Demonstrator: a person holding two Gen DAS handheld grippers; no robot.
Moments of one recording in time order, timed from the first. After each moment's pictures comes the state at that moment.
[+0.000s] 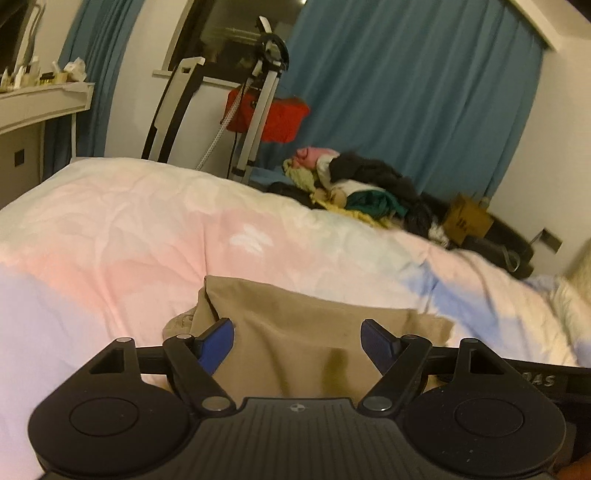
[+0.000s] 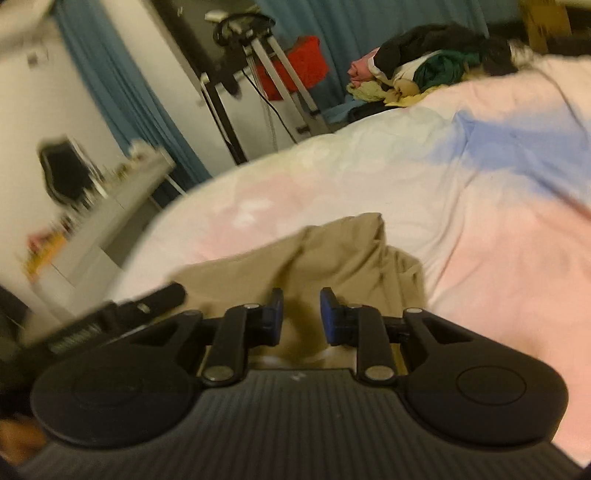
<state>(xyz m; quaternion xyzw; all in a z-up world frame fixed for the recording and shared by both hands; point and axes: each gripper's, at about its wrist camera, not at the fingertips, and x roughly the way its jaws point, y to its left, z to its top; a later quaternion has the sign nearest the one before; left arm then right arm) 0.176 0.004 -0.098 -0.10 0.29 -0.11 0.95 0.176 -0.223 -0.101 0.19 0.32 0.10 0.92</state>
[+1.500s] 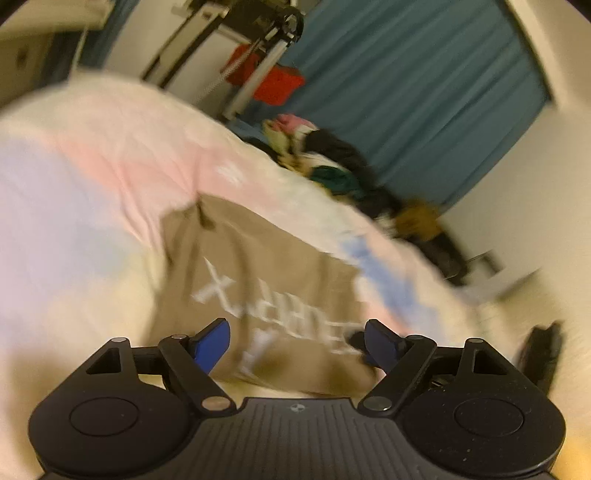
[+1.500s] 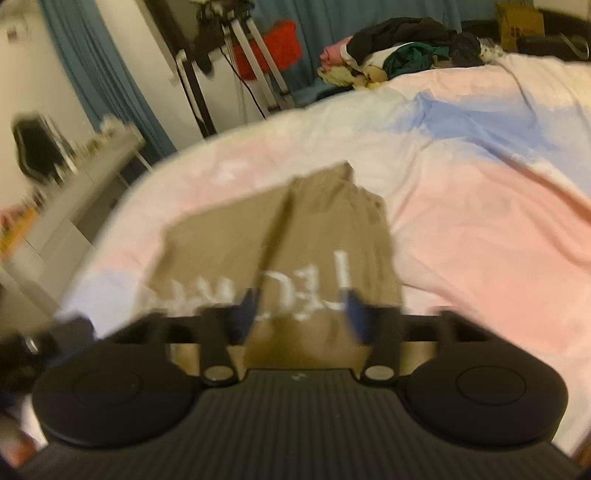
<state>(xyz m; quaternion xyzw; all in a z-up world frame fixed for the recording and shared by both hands) 0.067 0.062 -0.094 -0.31 0.35 -0.21 0.86 0.101 -0.214 -0.086 0.22 0.34 0.07 0.91</state>
